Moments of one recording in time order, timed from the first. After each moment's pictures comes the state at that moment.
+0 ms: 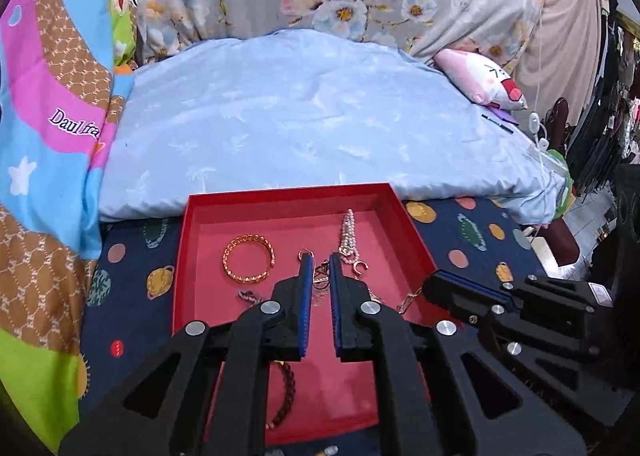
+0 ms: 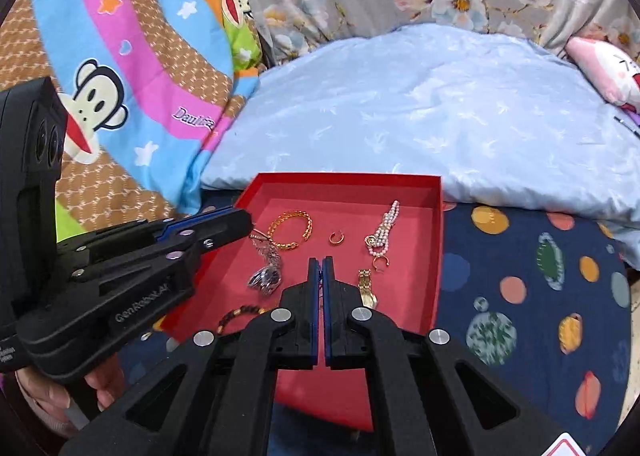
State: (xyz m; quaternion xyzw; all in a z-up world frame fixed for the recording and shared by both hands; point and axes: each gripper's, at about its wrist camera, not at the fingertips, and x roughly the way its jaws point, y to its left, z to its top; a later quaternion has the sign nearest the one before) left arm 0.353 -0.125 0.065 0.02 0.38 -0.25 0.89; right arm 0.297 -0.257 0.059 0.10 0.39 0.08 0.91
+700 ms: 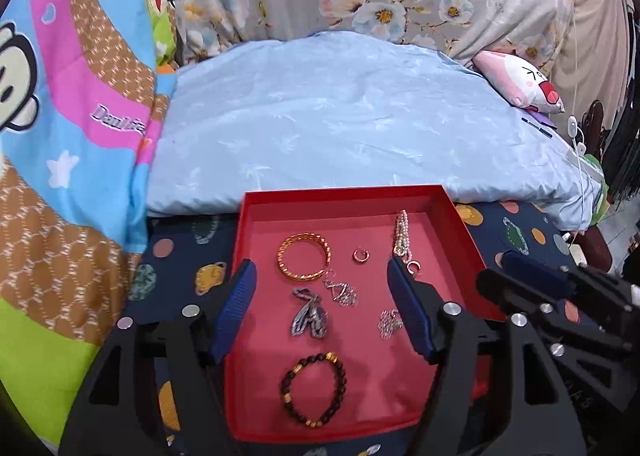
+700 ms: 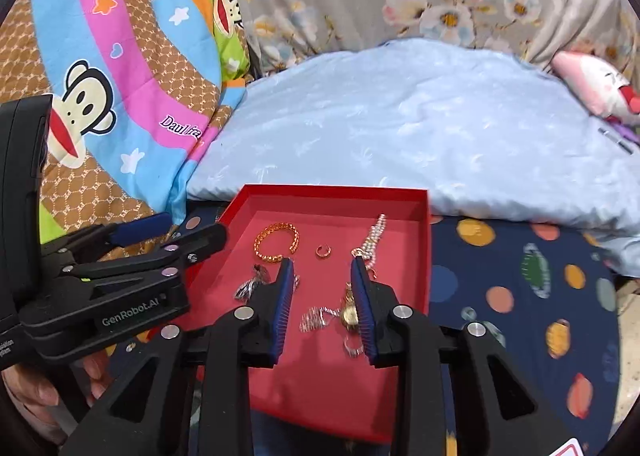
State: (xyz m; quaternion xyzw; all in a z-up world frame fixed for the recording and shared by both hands) left arm 0.344 -0.096 0.071 0.04 0.37 -0.18 0.91; right arm 0.278 -0.247 0.070 0.07 0.36 0.04 0.93
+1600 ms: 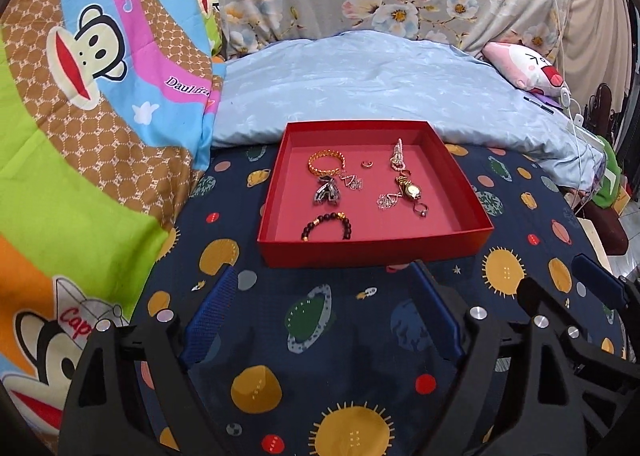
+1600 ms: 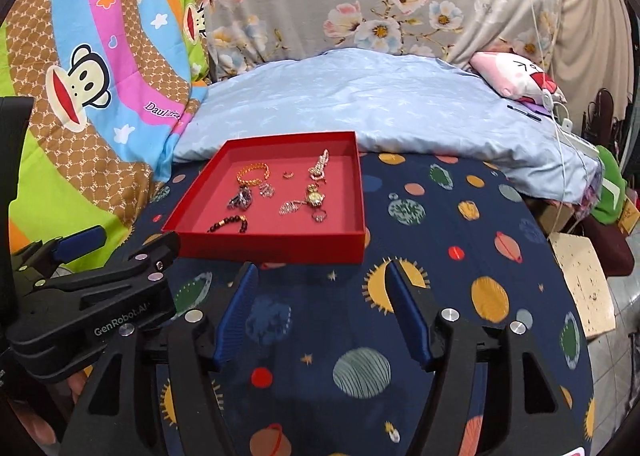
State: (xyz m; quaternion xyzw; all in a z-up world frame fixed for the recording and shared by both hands) left arm 0.182 -0.063 0.059 0.06 0.36 -0.11 0.92; right arm 0.106 -0.208 0.062 0.06 0.34 -0.09 0.93
